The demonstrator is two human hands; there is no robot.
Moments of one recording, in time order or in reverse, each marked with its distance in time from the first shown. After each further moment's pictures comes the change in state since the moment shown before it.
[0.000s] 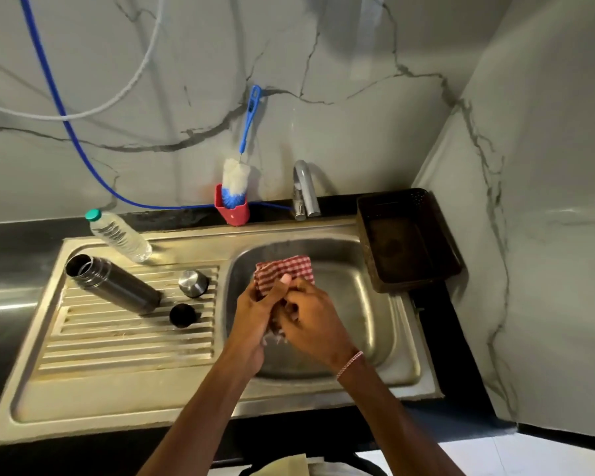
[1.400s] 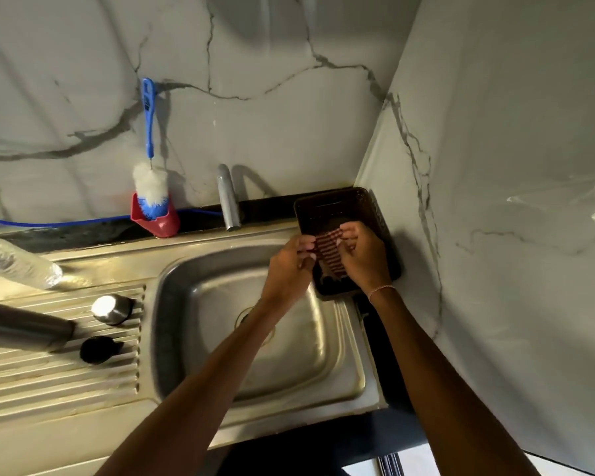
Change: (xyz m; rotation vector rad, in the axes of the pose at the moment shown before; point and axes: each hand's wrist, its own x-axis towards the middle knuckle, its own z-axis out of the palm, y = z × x) left_hand 0.117 -0.041 0.171 0.653 -0.210 0.371; right_hand 0.072 0.183 -0.161 -0.076 0.320 0.393
